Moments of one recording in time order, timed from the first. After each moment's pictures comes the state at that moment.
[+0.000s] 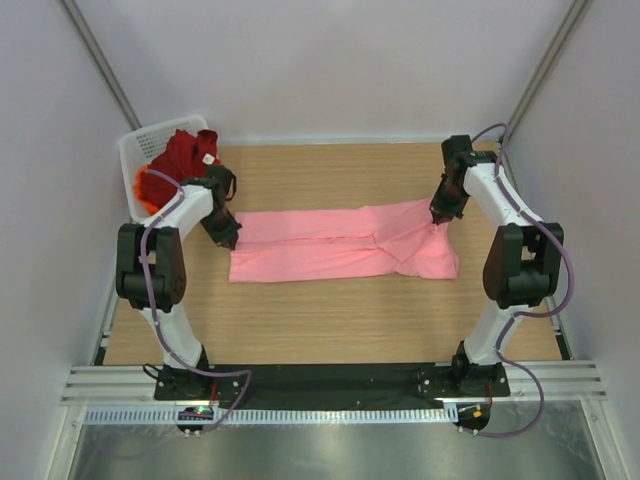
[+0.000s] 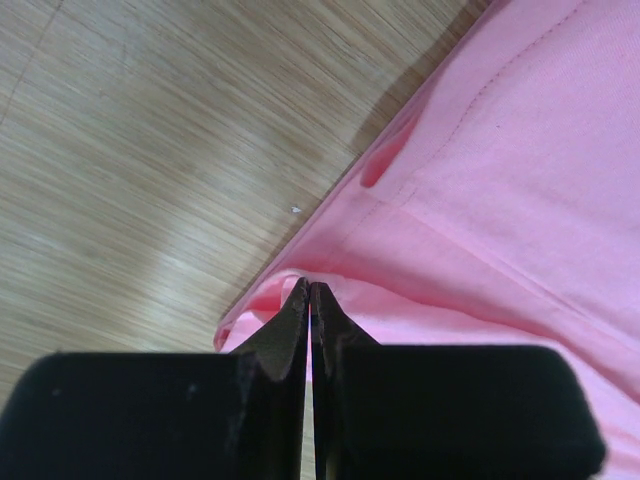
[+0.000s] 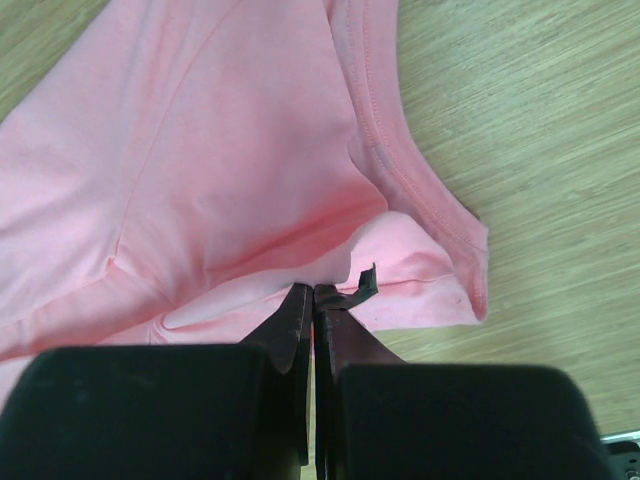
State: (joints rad) left arm -0.12 1.84 1.34 -0.88 -0.13 -0.76; right arm 0.05 1.81 1.55 -0.99 0.11 0.54
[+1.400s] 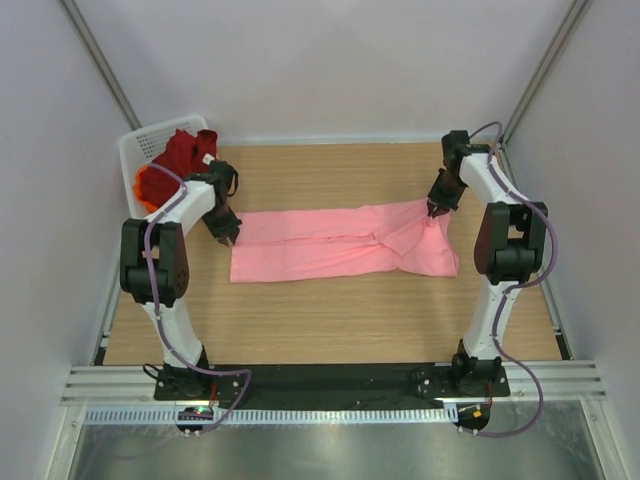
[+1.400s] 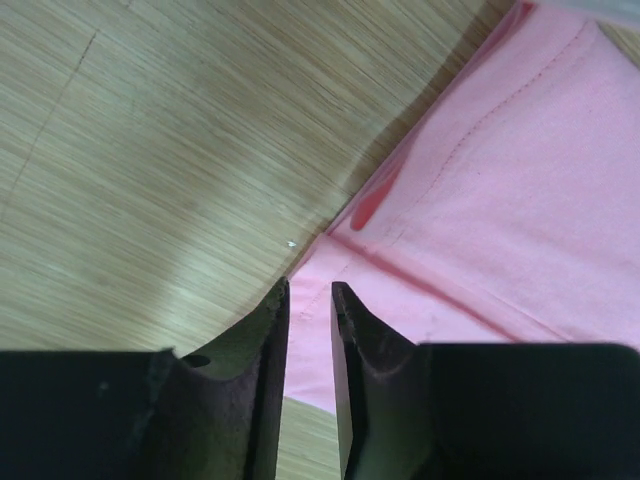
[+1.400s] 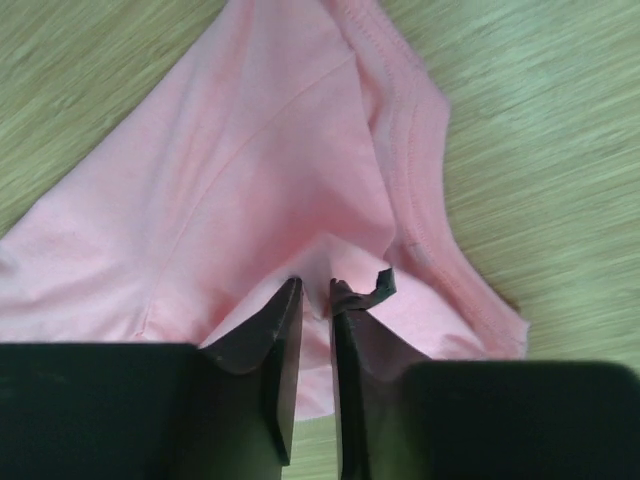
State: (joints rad) left arm -0.13 1.90 1.41 -0.88 -0.17 -0.73; right arm 0.01 2.04 1.71 -0.95 0.04 0.53
